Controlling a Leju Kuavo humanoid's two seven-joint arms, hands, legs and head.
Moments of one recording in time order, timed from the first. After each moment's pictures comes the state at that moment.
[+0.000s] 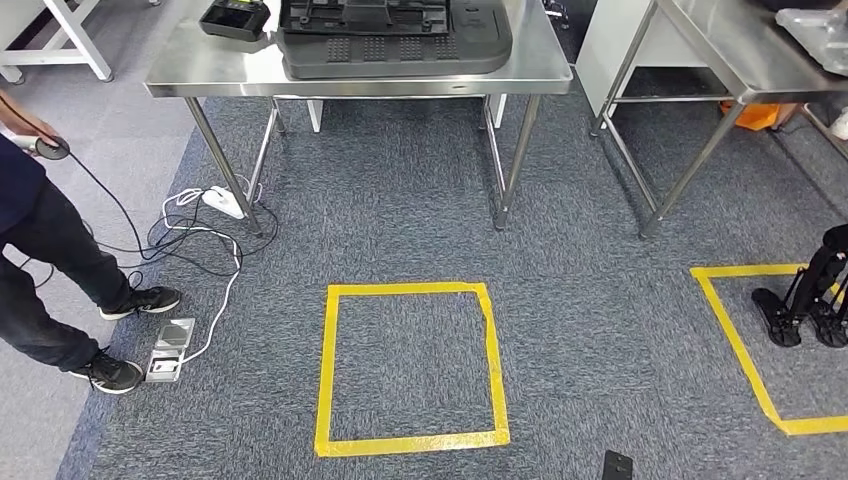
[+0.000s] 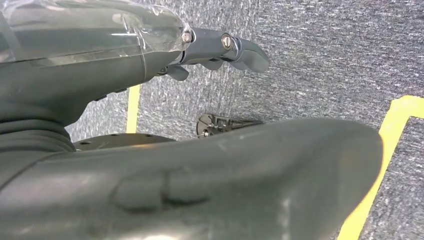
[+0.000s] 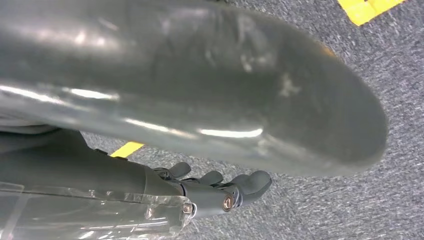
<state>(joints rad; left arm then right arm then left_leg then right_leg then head) -0.12 -0.07 -1.21 -0.33 1.32 0.50 -0.46 0.07 0.06 -0.25 -0.63 -0.17 -0.70 -0.12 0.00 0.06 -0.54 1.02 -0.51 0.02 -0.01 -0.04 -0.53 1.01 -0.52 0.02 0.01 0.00</state>
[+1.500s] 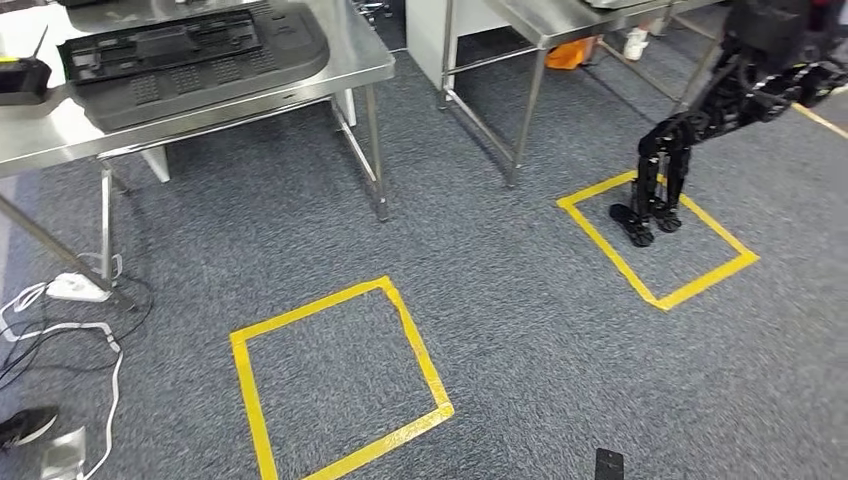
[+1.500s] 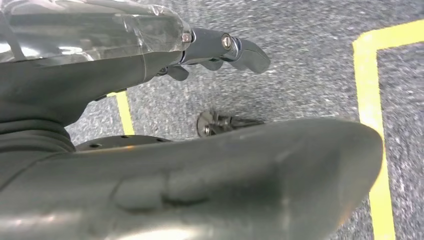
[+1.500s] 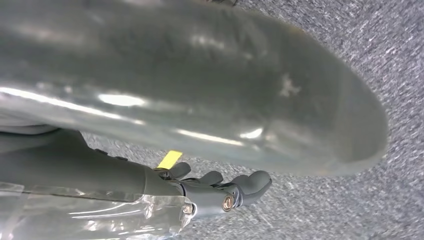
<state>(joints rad) -0.11 -0.06 -1.23 -0.34 1.34 0.52 -0.45 0.06 0.05 -0.21 -0.59 -0.13 -0.70 -0.10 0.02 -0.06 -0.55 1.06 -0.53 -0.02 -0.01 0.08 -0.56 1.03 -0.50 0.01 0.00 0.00</state>
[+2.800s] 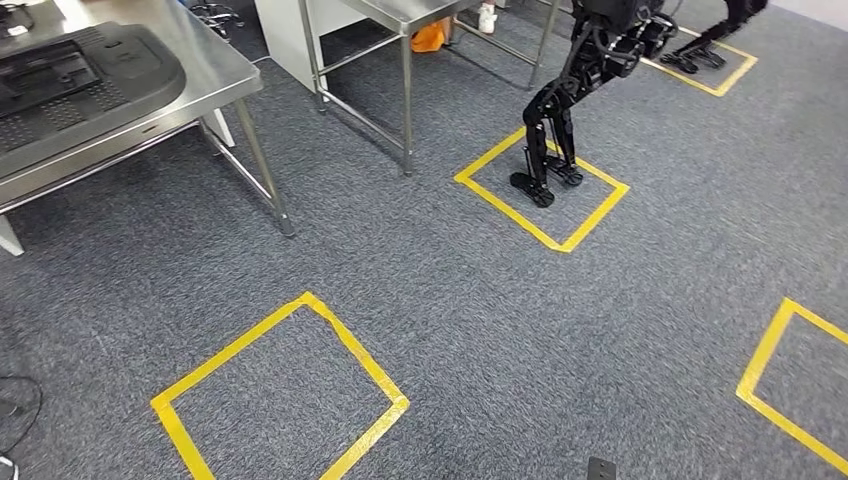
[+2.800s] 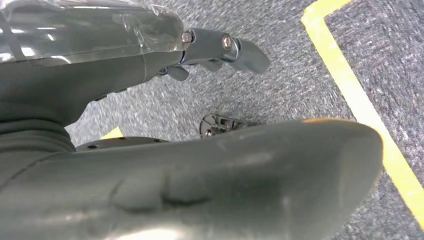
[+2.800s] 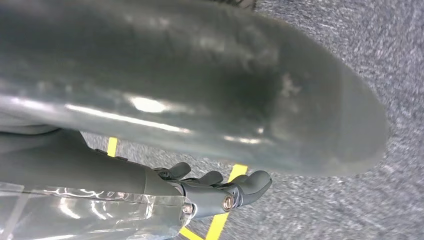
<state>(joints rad) -0.11 -0.06 -1.23 -0.36 1.34 0.54 -0.44 0.06 0.07 -0.19 -0.58 -0.16 -0.70 -0.09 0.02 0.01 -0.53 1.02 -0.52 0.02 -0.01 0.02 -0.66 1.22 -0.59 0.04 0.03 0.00</state>
